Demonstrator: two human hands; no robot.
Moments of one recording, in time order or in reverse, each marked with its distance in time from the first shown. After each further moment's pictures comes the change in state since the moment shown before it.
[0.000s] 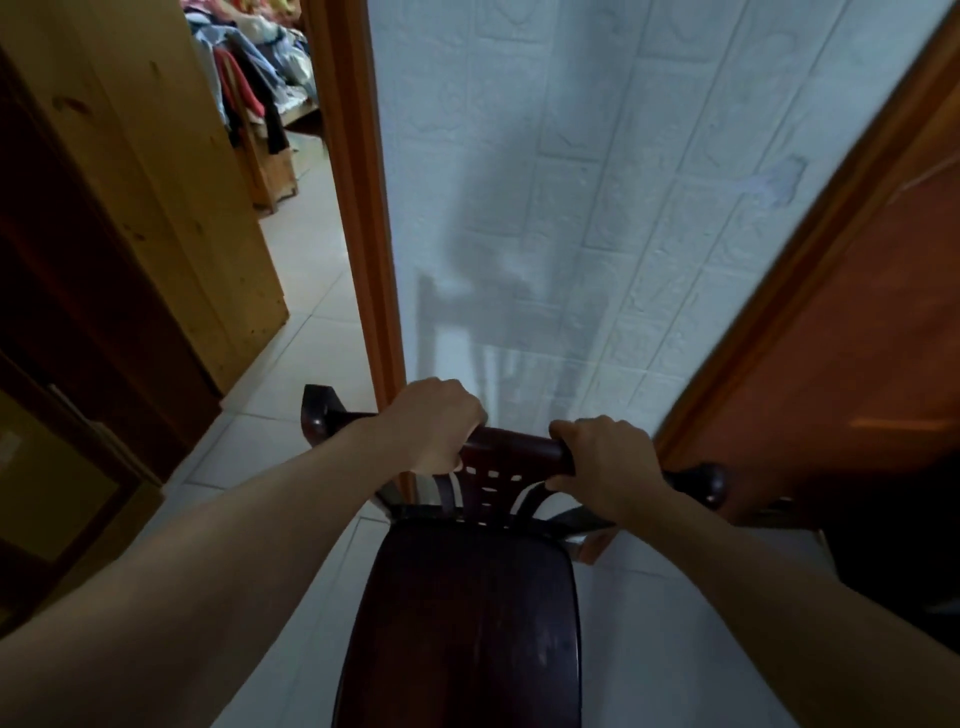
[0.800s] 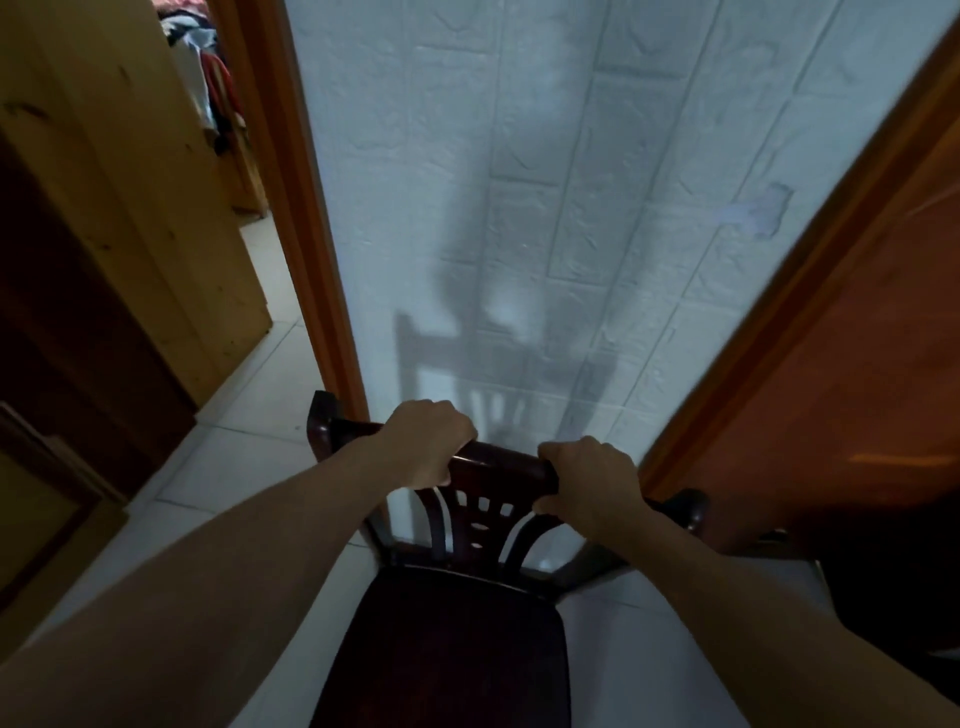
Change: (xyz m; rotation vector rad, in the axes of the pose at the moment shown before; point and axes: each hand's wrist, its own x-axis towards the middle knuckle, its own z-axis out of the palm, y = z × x) left_hand 0.087 0.000 0.012 -0.044 -0.041 -0.039; right_hand 0.049 0.063 0.014 0.100 -0.097 0.037
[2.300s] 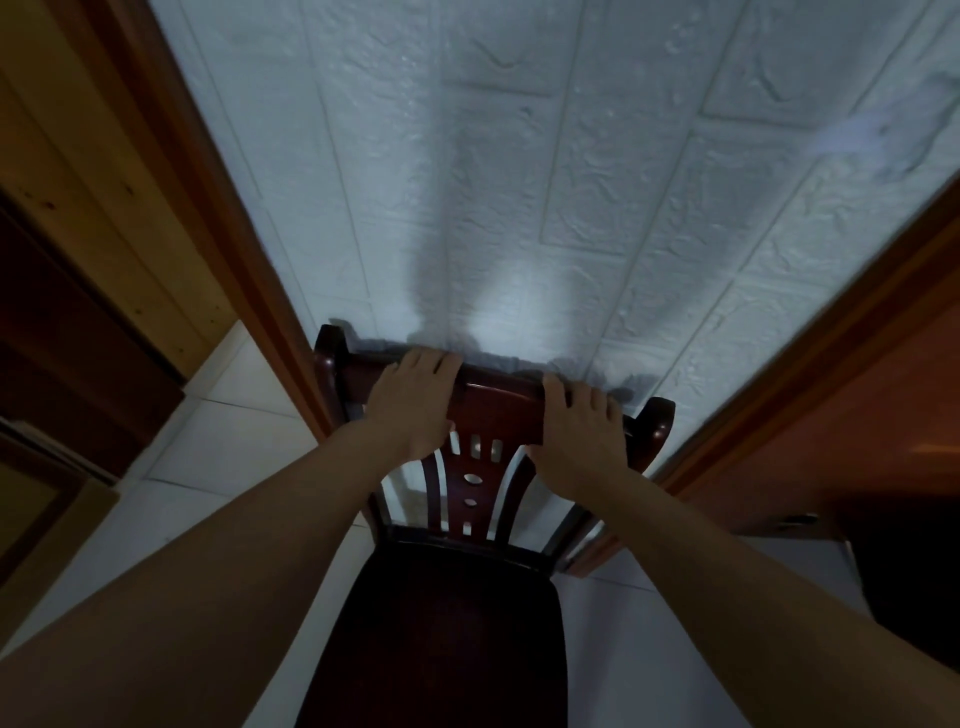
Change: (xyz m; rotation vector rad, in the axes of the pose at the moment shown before) left_hand 0.103 -0.032 0.039 -0.117 0.114 -0.288; right_hand 0.110 0.045 0.047 0.036 0.055 0.161
